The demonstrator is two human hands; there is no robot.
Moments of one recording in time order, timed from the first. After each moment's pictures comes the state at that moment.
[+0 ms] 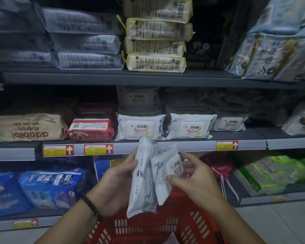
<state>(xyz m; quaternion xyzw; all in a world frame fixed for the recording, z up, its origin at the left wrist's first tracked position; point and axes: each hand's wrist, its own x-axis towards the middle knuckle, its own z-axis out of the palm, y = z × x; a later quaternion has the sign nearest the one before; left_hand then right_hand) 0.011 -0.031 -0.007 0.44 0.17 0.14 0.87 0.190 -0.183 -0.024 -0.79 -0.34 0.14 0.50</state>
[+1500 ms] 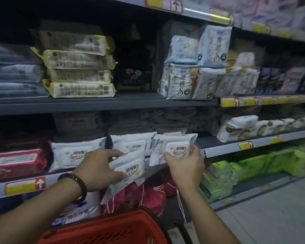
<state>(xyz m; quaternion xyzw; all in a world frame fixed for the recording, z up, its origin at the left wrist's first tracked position) 0.132 -0.060 0.069 0.94 0.23 0.15 0.22 0.310 -0.237 0.011 -0.79 -0.10 -0.15 0.58</state>
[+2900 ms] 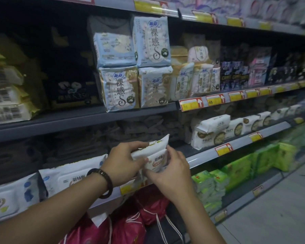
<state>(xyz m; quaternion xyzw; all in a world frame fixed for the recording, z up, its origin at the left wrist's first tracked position) 0.358 -0.157 0.075 0.92 0.09 0.23 0.31 0.445 -0.303 0.005 -0.81 -0.26 -0.15 0.50</state>
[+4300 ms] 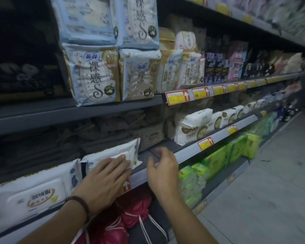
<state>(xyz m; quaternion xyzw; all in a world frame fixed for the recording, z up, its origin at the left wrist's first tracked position) 0.411 -0.081 -0.030 0.94 -0.13 0.16 -0.28 0.489 -0.273 -0.024 -0.85 -0.13 -0.17 0.48</state>
